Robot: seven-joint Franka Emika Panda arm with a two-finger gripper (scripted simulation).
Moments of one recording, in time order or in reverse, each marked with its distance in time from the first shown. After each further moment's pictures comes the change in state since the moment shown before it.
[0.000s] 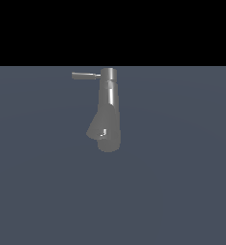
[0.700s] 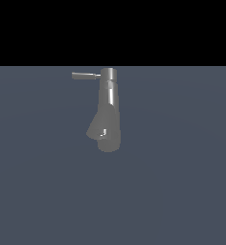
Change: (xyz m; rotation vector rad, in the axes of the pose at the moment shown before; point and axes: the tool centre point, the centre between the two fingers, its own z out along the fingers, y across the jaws) arm 0.071 -0.024 0.021 -0.041 0.007 0.316
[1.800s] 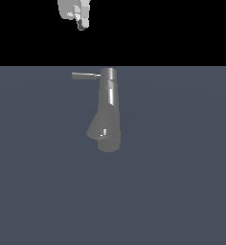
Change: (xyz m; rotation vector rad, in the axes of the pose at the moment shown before) arm 0.085 -0.079 0.064 -0.009 0.000 0.482
